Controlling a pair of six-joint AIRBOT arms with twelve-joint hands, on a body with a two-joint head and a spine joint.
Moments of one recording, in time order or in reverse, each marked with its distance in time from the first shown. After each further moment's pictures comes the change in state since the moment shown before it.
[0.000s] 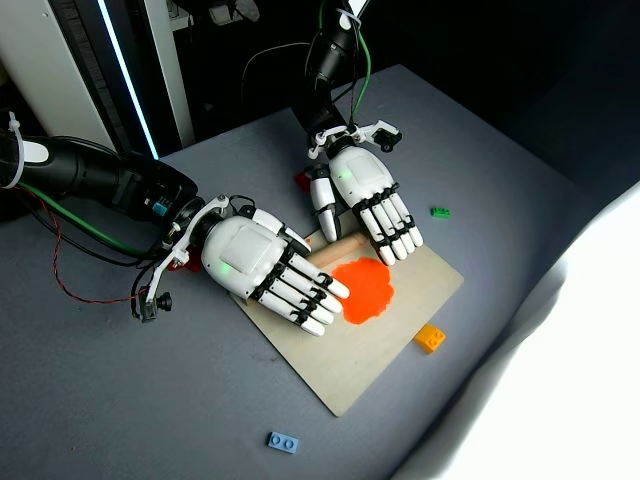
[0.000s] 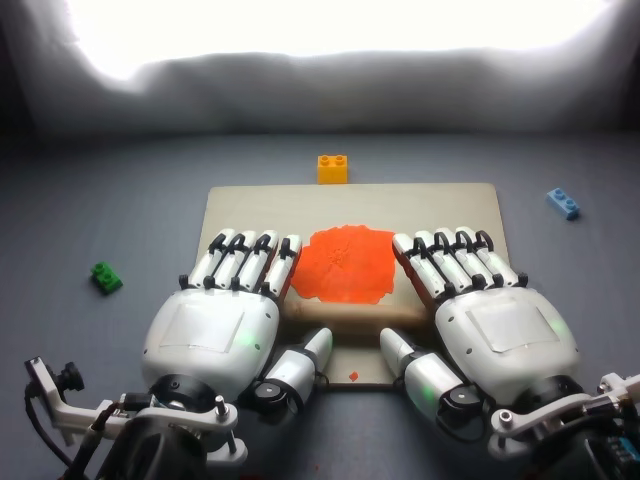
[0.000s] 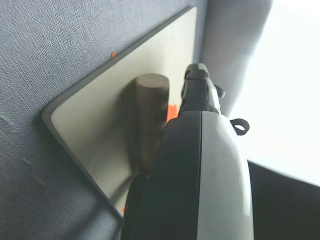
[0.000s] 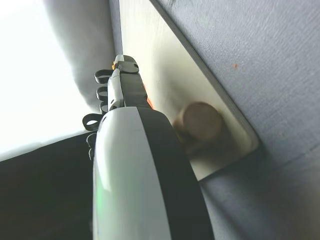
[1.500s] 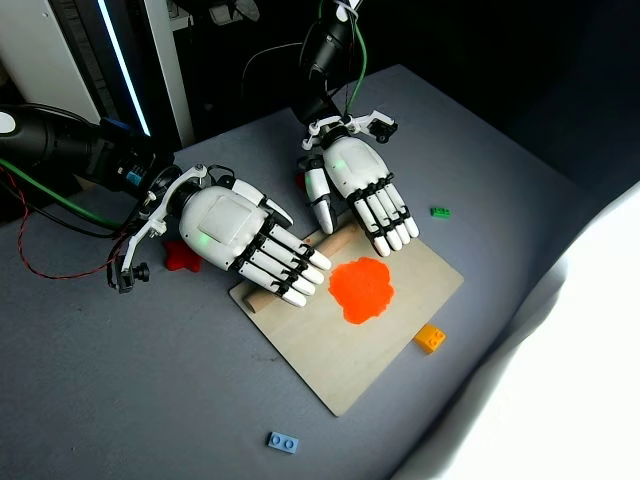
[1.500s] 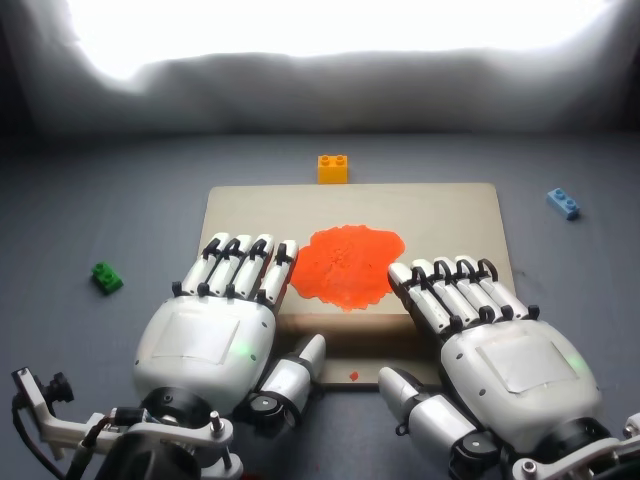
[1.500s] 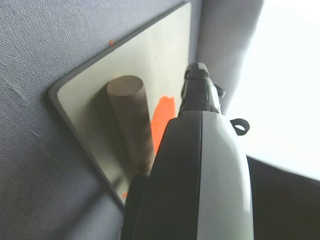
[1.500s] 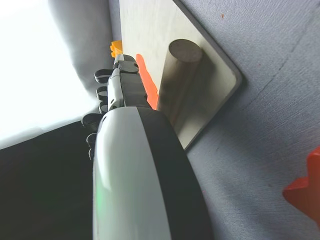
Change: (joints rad) left arm 0.013 0.021 -0.060 -0.002 -0.044 0.029; right arm -0.027 0.081 -0.203 0.007 0.034 -0.033
